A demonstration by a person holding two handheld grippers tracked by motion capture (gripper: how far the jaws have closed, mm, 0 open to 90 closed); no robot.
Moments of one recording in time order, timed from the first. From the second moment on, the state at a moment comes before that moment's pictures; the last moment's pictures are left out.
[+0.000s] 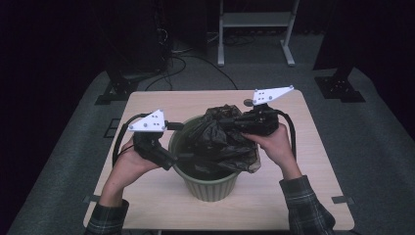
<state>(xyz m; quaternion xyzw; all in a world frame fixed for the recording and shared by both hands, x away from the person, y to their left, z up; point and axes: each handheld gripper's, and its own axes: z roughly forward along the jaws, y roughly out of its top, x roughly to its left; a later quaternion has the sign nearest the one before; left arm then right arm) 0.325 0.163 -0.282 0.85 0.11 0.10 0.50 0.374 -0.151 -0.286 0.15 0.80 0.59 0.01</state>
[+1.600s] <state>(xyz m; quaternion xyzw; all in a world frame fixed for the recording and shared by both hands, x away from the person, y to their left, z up) 0.349 0.170 -0.286 0.85 0.19 0.13 0.47 0.329 -0.222 -0.297 0.20 0.79 0.58 0.05</state>
